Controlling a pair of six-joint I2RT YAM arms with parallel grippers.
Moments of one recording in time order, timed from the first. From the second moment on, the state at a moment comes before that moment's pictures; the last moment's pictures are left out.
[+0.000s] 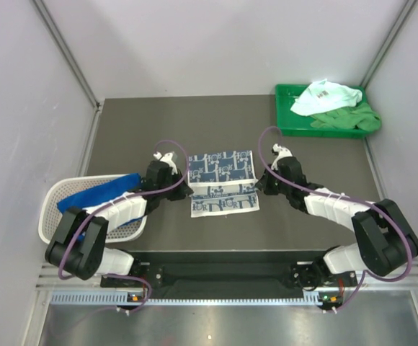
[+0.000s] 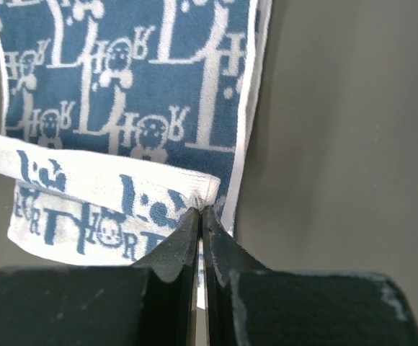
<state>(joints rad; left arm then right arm) -0.39 1.37 0.56 0.11 0.22 -0.57 0.48 1.37 0.58 0.15 -0.09 0.49</state>
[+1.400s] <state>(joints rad) -0.44 1.63 0.84 -0.06 0.08 -0.60 0.50 1.48 0.73 0.02 0.03 0.51</state>
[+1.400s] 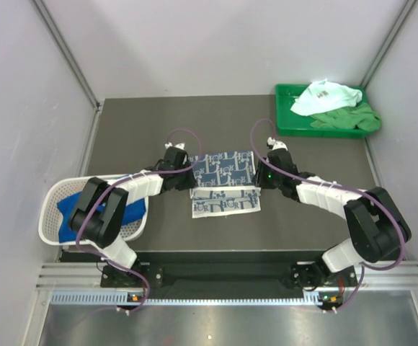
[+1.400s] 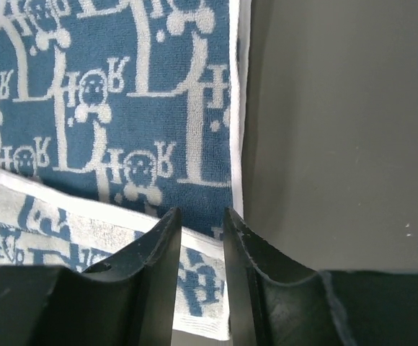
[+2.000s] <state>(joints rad) -0.50 1.51 0.78 -0.09 0.09 -0.60 0.53 1.36 0.59 0.01 0.04 0.52</state>
